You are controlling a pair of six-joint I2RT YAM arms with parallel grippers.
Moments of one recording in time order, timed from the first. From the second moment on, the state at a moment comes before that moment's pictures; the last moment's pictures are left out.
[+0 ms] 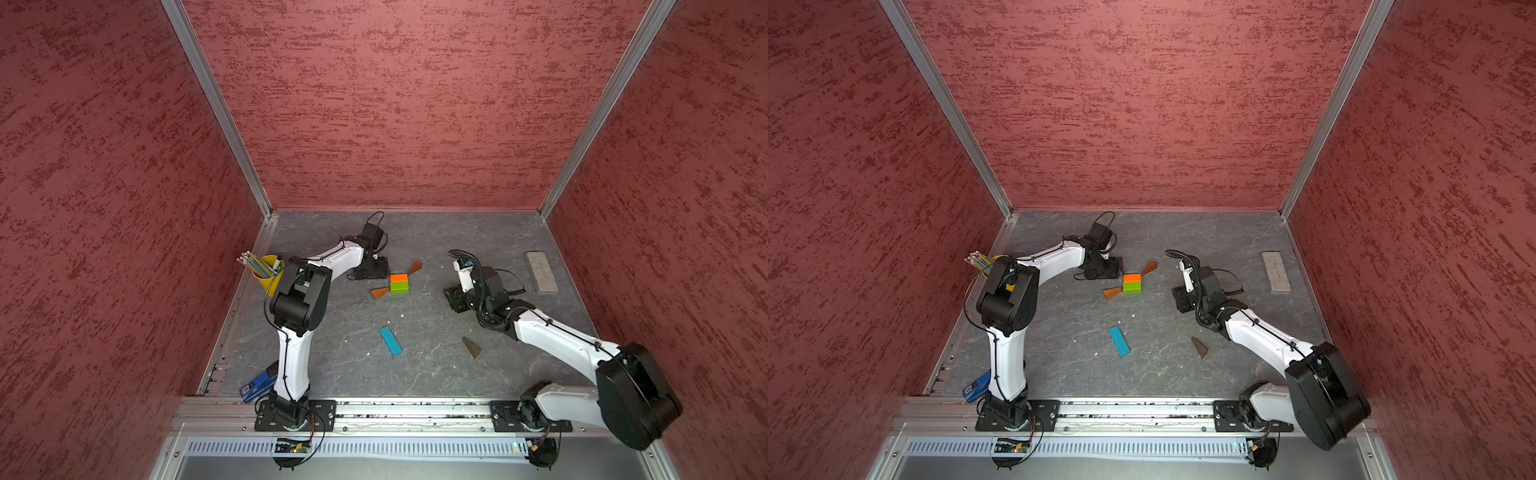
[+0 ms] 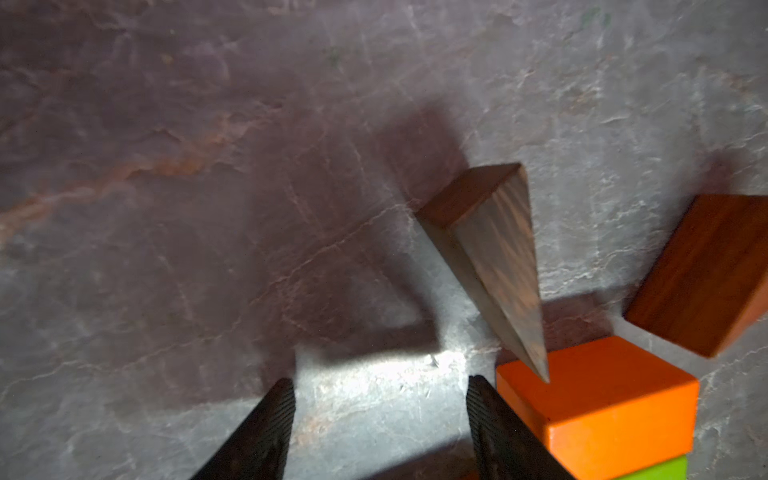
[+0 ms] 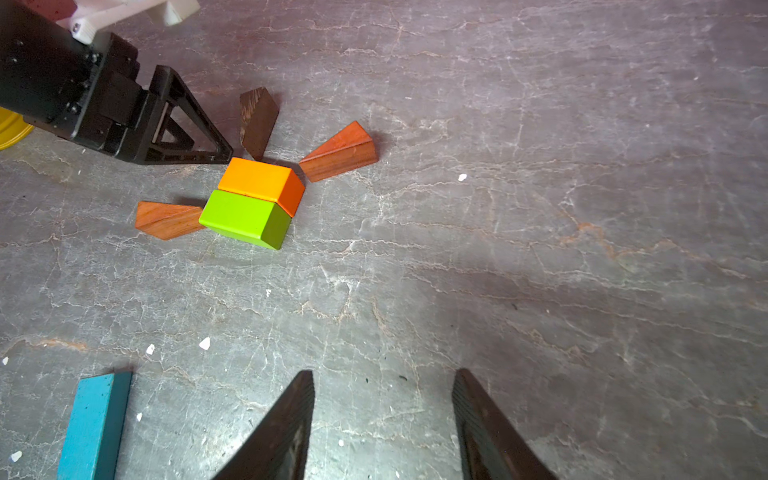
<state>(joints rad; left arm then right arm) -0.40 2.07 1.50 -0.66 0.06 -0.38 0.49 1.28 0.65 -0.05 -0.03 0.22</state>
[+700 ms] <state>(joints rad) -0.39 2.08 1.52 -0.64 0.09 -0.36 0.49 1.28 0.67 -0.07 -0.03 0.22</state>
